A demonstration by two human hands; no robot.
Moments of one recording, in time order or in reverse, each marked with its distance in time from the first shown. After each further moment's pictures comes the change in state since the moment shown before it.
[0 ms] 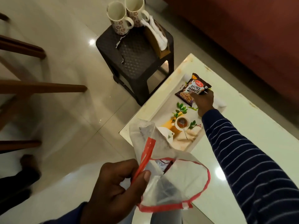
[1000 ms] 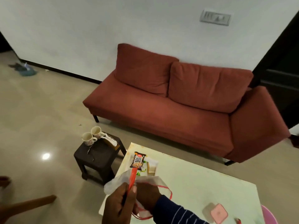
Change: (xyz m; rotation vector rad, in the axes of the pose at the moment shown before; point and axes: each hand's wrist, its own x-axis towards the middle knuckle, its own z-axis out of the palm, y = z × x) left_hand -0.100 0.251 -0.019 -0.074 -0.012 0.134; right_hand -0.487 -0.164 -0.143 -0.923 -0.430 -0.506
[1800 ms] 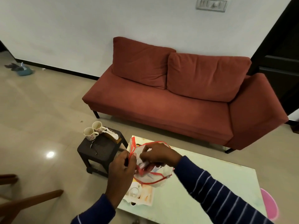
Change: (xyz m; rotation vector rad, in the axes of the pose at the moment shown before) left_hand 0.051 0.005 0.005 0.223 0.052 0.108; right_hand 0.000 0.001 -0.091 0.310 0.063 0.214
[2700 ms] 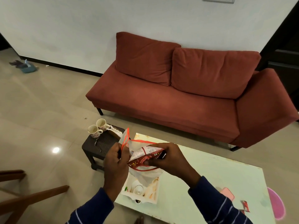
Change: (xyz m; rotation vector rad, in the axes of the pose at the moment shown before) left_hand 0.025 -0.012 -0.018 -0.197 0.085 -0.096; right_hand -0.029 0.017 0.010 0.235 0.300 -0.510
